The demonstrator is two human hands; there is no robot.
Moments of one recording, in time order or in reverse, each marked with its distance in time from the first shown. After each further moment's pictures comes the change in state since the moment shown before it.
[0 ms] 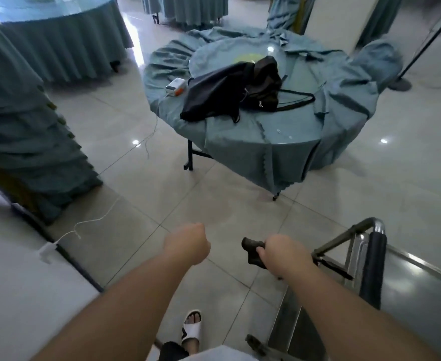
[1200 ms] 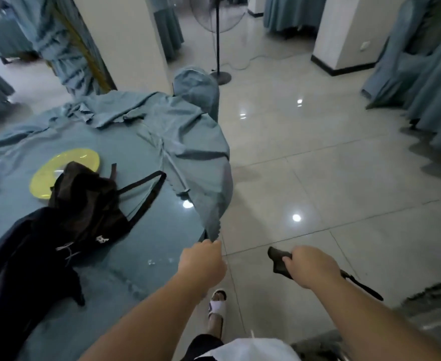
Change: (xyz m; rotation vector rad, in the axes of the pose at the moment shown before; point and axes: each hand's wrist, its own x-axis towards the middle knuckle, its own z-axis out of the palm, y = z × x) left_hand 0.426 0.474 -0.206 0.467 -0.039 0.786; right_hand 0.315 0.378 -0.167 0.498 0.059 0.745
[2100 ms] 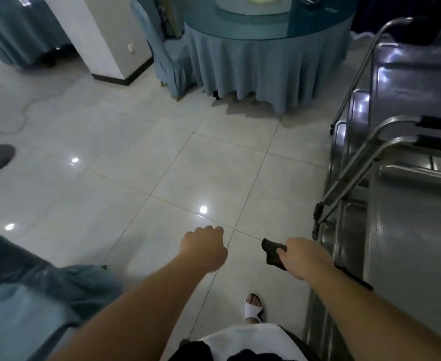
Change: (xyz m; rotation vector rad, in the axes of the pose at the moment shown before) left_hand 0.353 0.380 -0.160 0.511 -0.093 0.807; right_hand 0.183 0.256 -0.087 0.491 0.005 0.701
